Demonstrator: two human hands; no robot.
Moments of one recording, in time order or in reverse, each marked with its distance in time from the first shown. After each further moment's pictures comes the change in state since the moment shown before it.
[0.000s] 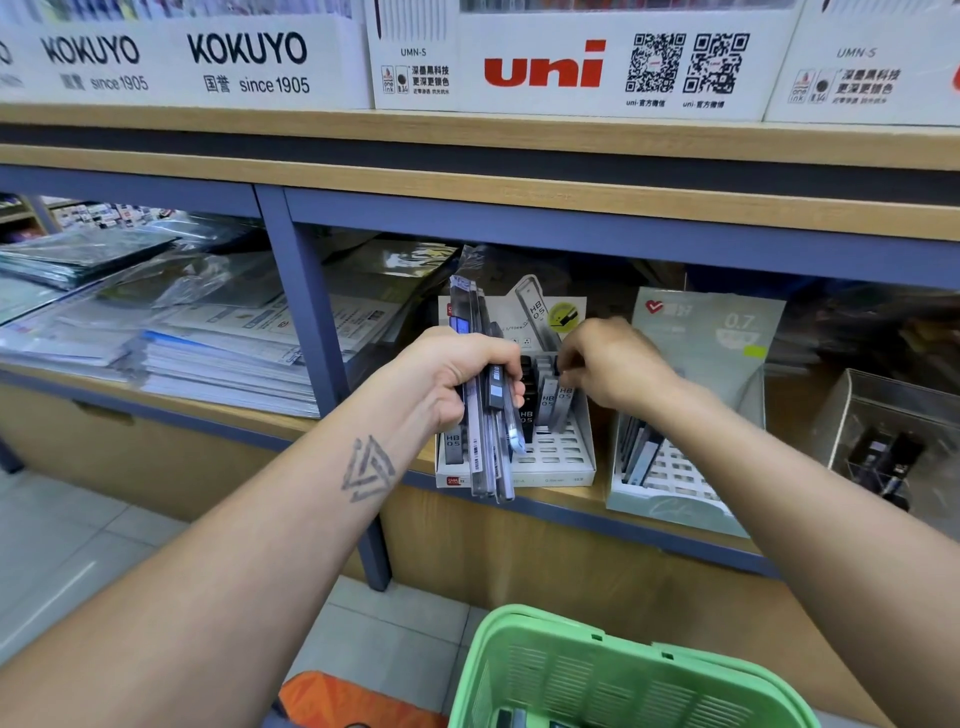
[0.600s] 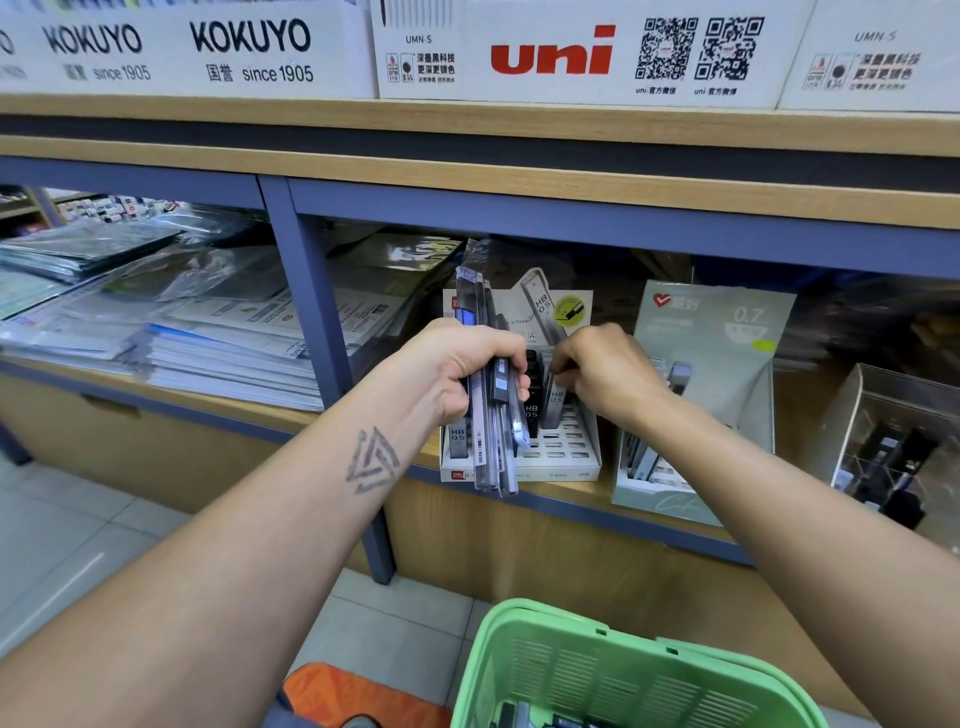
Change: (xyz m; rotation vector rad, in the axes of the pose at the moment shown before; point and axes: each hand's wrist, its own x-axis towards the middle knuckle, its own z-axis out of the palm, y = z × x) left_hand 0.000 0.001 0.001 0.020 0.003 -0.016; right_hand -0.001 0.000 0.025 0.048 0.106 -0.053
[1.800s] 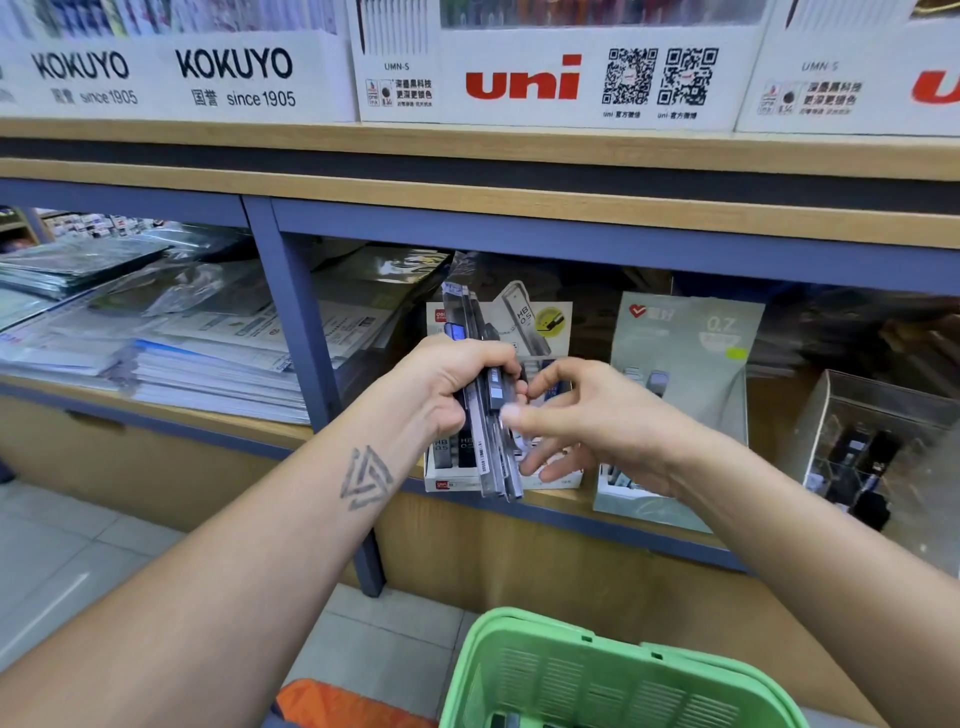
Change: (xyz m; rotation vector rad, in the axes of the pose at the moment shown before) left_hand -0.008 -0.001 0.013 -0.126 0.001 -0.002; right_hand -0.077 -0.037 -0.055 1.077 -0.398 0.247
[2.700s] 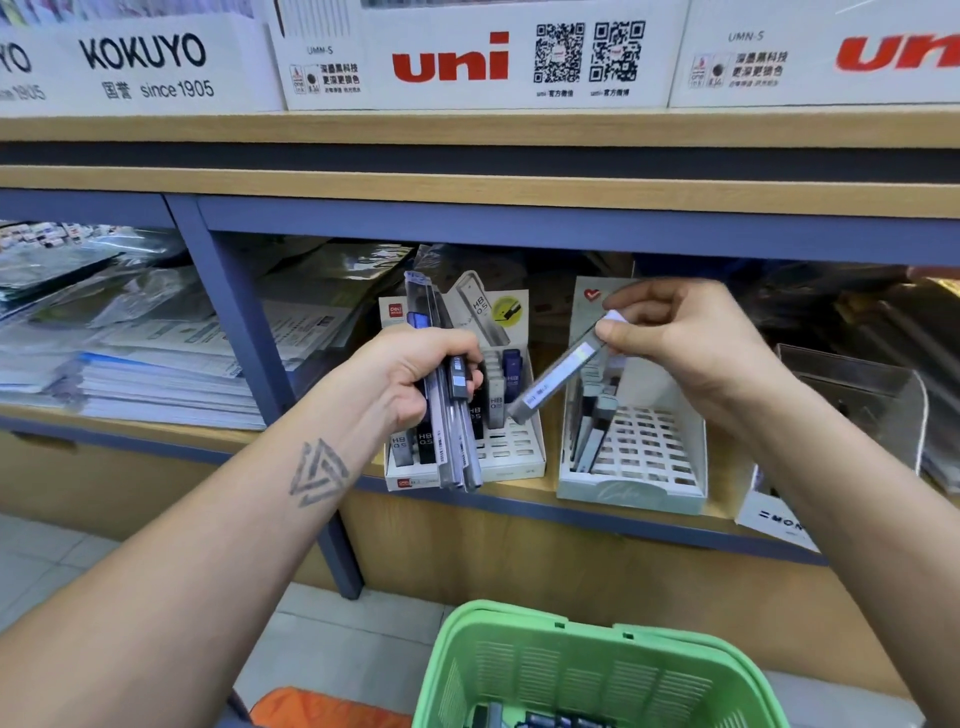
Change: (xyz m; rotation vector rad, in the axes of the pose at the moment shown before) left_hand 0.004 0.001 0.016 0.064 0.026 -0.019; right_hand -0.007 0.015 -0.096 -0.034 0.524 -0.277
